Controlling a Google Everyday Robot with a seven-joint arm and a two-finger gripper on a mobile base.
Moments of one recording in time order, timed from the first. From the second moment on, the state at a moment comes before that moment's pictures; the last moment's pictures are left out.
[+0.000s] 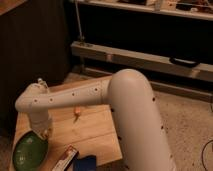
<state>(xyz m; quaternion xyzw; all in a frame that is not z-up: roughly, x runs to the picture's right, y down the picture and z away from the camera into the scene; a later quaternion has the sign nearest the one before) -0.320 0.215 0.728 -0.14 -0.39 -0.81 0.40</state>
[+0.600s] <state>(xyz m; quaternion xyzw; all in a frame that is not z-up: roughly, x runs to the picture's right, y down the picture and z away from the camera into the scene) -0.347 0.120 0.785 -0.12 -0.41 -0.78 0.46</state>
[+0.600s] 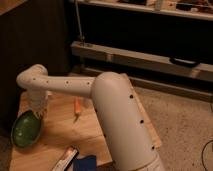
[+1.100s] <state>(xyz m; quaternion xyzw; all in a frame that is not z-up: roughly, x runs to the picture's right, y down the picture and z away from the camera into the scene) -0.268 0.067 0.825 -0.13 -0.40 -0.70 0.57</state>
